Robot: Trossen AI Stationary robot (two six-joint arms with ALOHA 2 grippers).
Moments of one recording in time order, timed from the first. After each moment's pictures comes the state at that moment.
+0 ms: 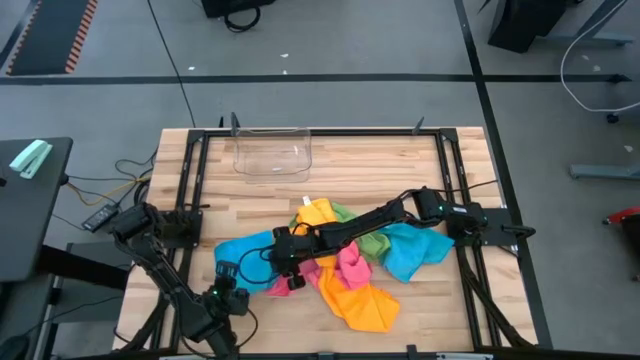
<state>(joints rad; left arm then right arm) -0.98 1.85 1.26 -1.27 -0.38 -0.75 0.19 2.37 1.79 -0.16 0.00 -0.16</state>
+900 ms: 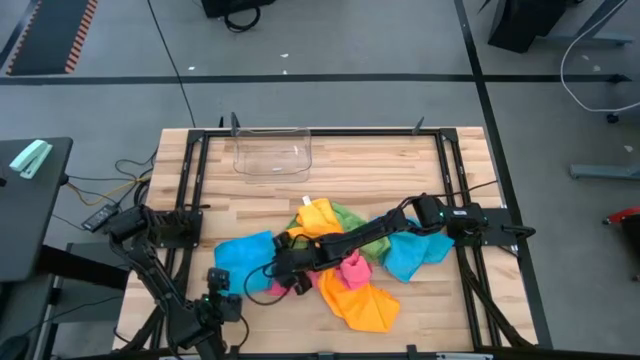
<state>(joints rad) -1.06 1.85 1.24 -1.22 -0.32 -0.91 0.26 2.39 1.82 -0.25 0.19 -0.38</state>
